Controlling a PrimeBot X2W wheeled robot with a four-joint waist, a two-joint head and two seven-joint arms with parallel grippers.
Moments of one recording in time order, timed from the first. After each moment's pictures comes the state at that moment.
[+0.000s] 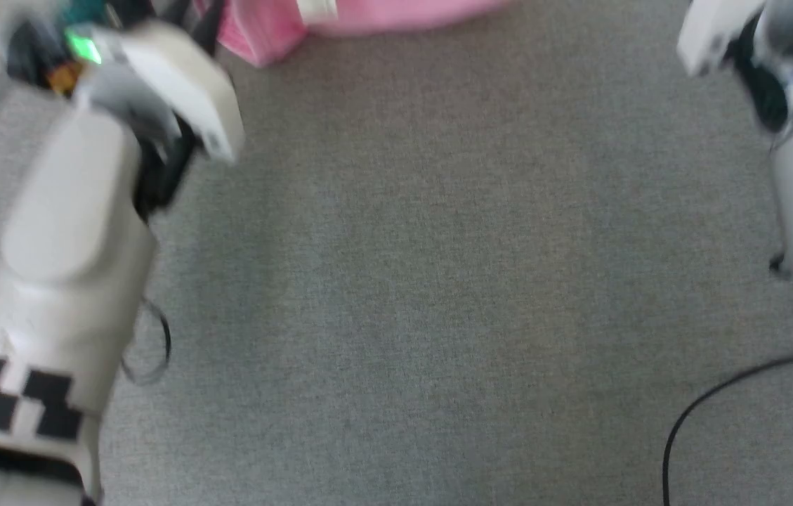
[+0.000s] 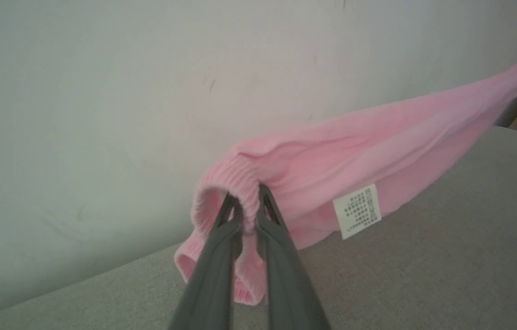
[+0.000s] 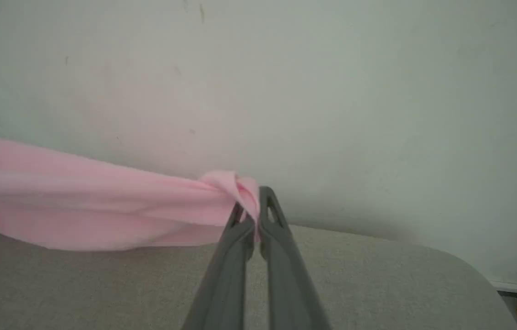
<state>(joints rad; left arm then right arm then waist) -1.00 0.33 -0.42 0.59 -0.42 -0.12 -0.02 -1.11 -0.19 0.12 0.74 0.18 0.13 0.13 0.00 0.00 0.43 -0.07</state>
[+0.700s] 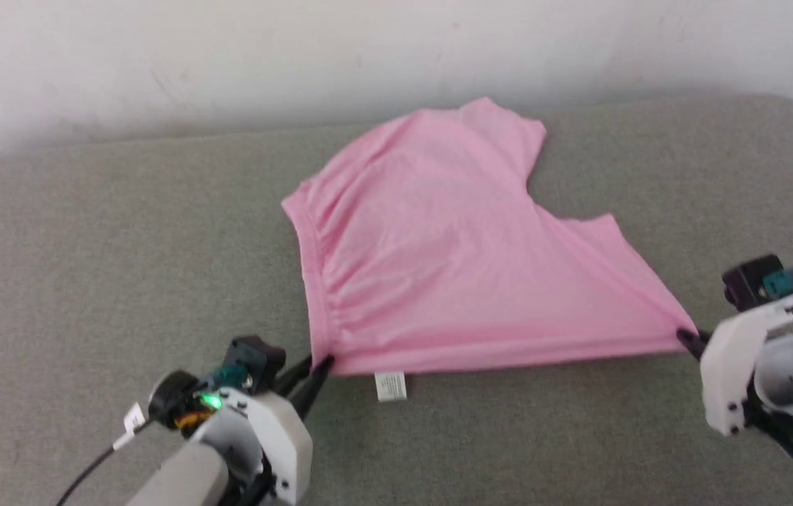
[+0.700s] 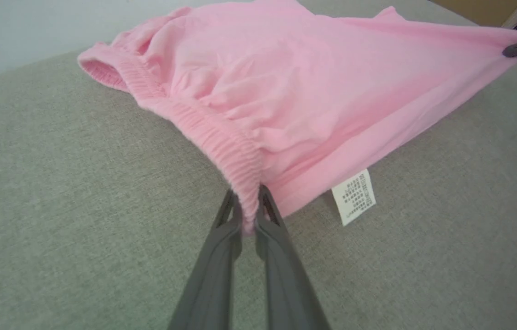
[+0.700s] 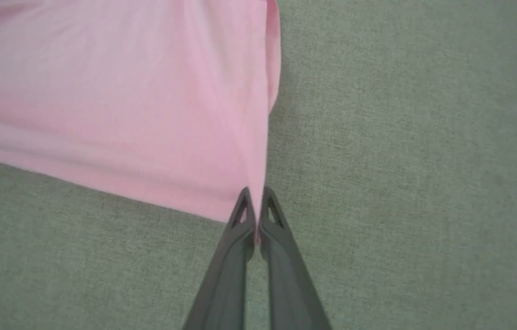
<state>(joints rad) -0.31 0.39 -0.60 0.34 -0.49 -0.09 0.03 -0.36 -0.49 0.33 0.39 0.52 0.13 0.45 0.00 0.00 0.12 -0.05</state>
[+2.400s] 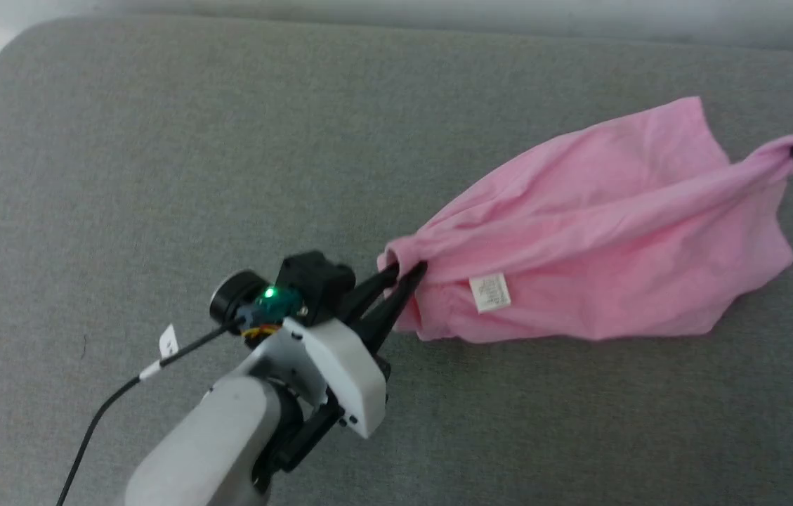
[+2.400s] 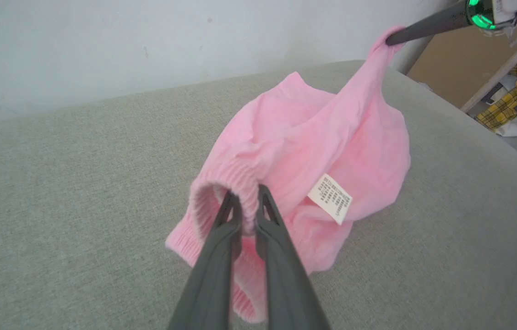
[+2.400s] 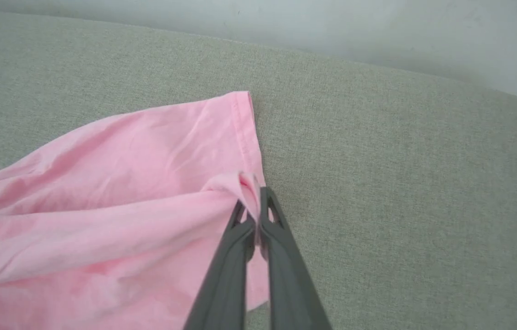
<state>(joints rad) -0.40 0.35 -0.64 -0.04 -0.52 -0.05 0.16 -0.61 -0.40 -0.08 0.15 0.41 0.13 0.95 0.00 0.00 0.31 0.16</state>
